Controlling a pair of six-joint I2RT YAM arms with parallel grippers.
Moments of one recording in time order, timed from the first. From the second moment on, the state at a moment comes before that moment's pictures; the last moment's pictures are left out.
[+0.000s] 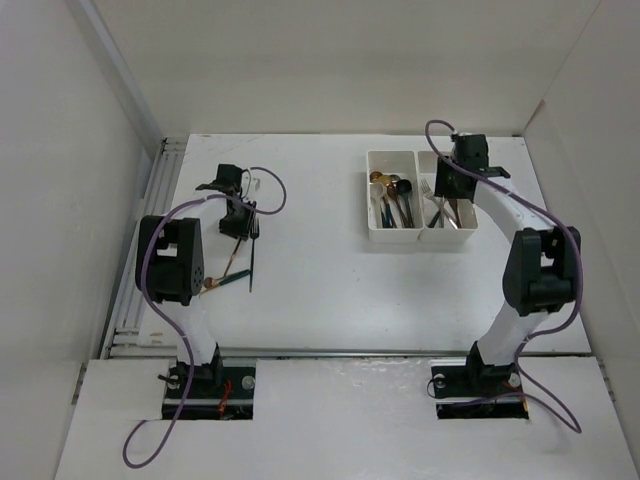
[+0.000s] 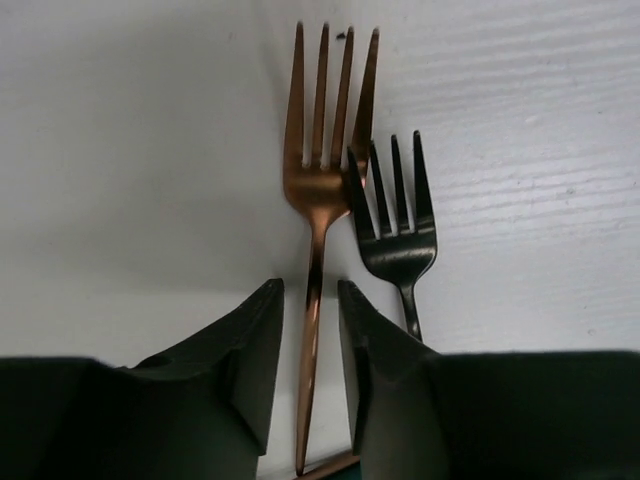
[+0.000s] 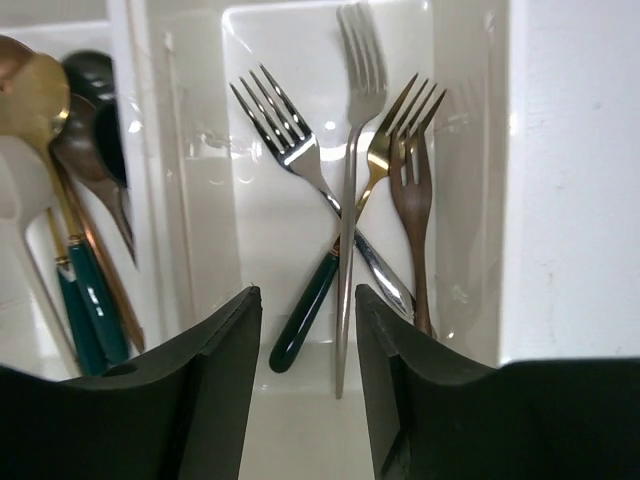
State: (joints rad) left arm -0.11 1.87 1.23 -0.55 0.01 0.12; right arm 0.07 1.78 1.38 -0.42 0.10 0.12
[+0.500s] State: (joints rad) left arm -0.09 1.90 1.33 -0.63 0.05 0.08; right arm 0.11 1.57 1.38 -0.41 0.13 0.11
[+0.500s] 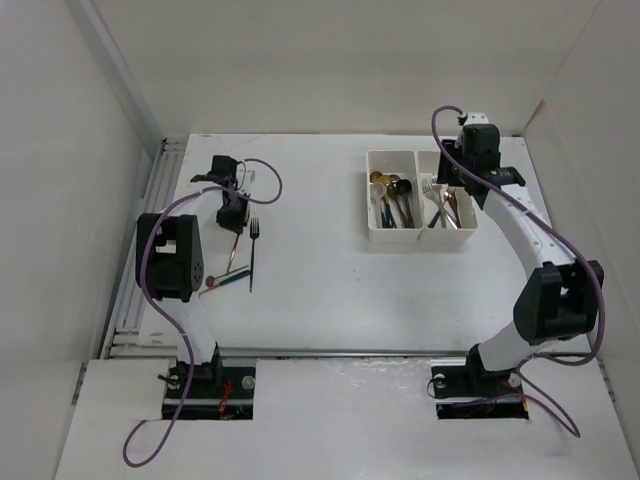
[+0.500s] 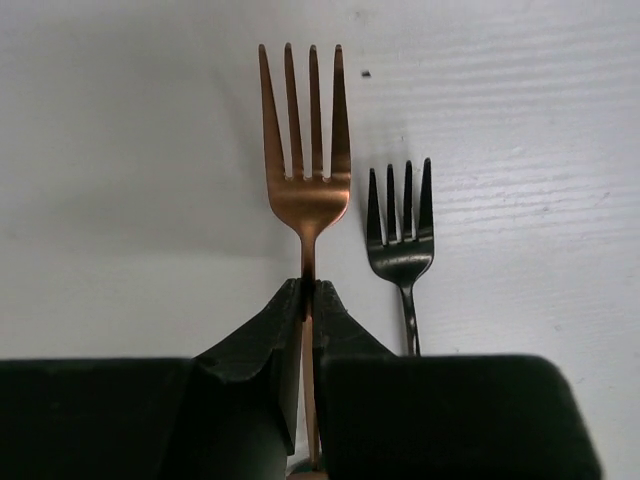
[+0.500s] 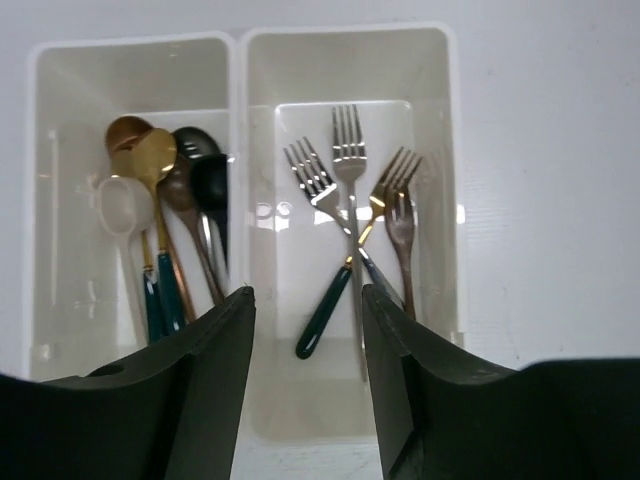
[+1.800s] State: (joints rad) left arm -0.13 1.45 1.53 -0.53 0.35 -0.40; right arm 0.82 2.01 1.77 0.08 -0.22 0.50
